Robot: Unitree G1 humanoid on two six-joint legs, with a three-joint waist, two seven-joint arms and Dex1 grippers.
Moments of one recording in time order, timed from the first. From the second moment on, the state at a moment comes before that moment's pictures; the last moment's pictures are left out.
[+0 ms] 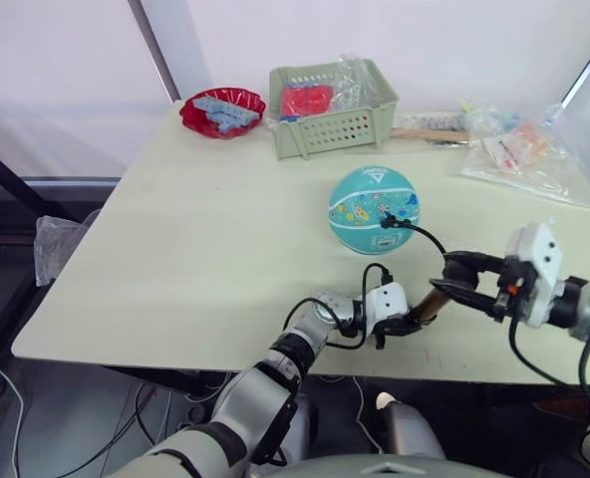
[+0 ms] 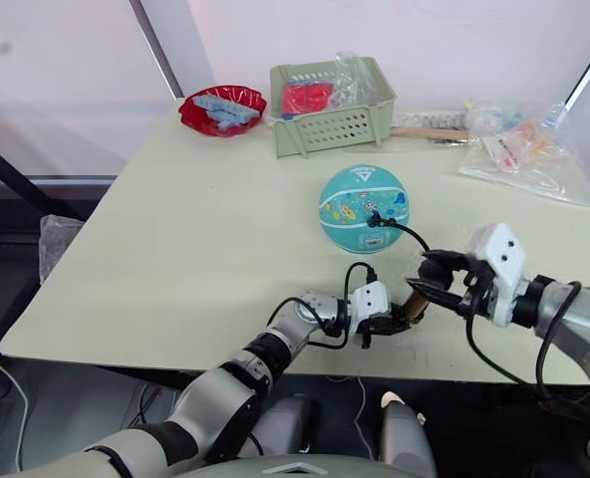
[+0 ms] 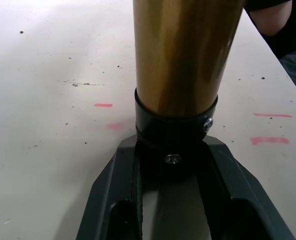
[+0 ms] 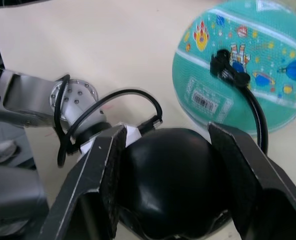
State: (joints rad) left arm -0.65 -0.09 -0.37 1.07 0.21 -0.38 -0.91; right arm 0.07 -0.87 -0.16 -0.61 0.67 0.56 0.73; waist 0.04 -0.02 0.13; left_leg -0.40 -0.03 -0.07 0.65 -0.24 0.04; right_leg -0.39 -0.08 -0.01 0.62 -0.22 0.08
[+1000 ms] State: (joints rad) left arm -0.65 -0.10 -0.36 1.08 0.21 -0.40 -0.91; right arm -0.33 -1.14 -0.44 -0.57 1.15 0.91 0.74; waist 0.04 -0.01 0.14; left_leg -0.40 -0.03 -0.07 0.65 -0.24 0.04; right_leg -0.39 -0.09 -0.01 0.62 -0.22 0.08
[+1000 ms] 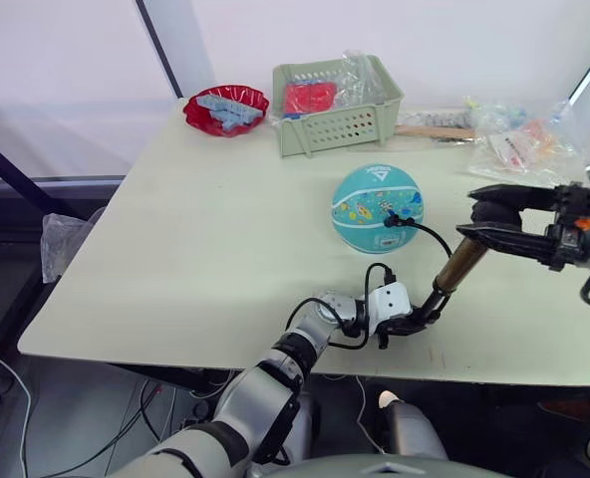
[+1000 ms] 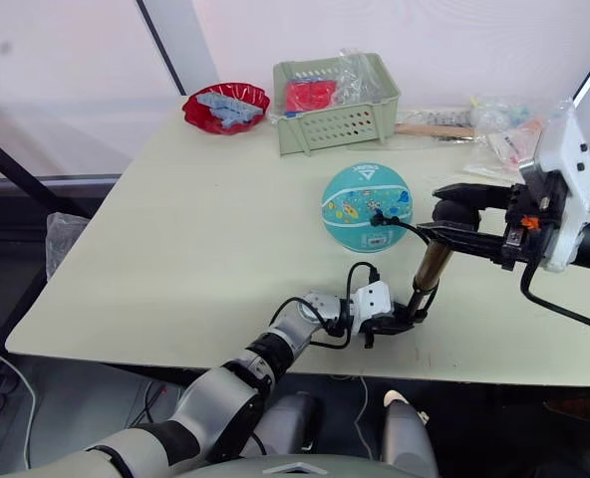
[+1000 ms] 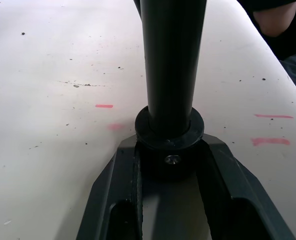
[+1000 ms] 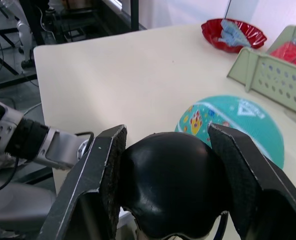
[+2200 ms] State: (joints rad) left arm -0.64 -0.08 -0.36 1.11 0.23 -0.41 -0.89; right arm 0.02 -0.84 -0.11 -0.49 0.63 0.45 0.78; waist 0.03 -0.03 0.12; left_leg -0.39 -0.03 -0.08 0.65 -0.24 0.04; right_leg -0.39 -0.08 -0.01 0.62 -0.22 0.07
